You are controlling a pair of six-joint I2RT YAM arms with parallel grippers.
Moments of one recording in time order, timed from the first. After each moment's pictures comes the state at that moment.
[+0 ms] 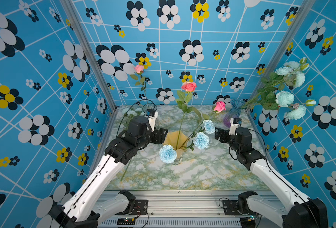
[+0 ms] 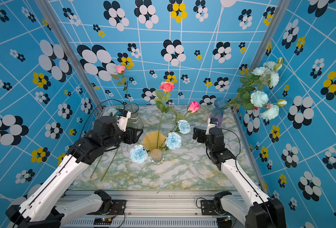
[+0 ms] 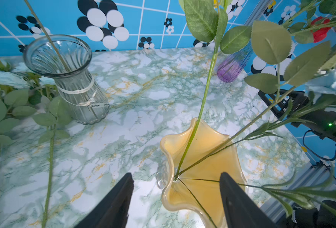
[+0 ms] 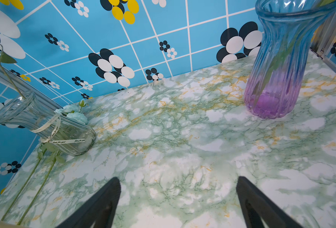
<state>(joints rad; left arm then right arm) -0.55 1.02 1.24 -0.71 0.03 -0.31 0.26 1.06 0.71 -0.03 0.07 0.36</state>
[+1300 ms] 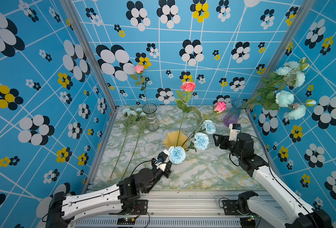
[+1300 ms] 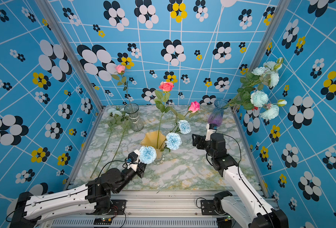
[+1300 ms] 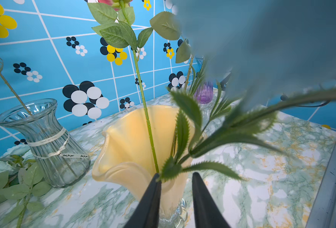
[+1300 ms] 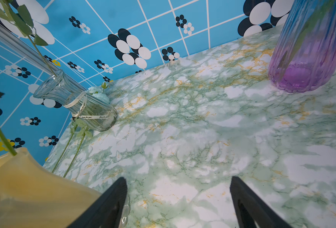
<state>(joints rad) -1.21 0.67 0.41 0.21 -0.58 0.04 0.26 0.95 0.62 -0.09 -0.06 0.41</state>
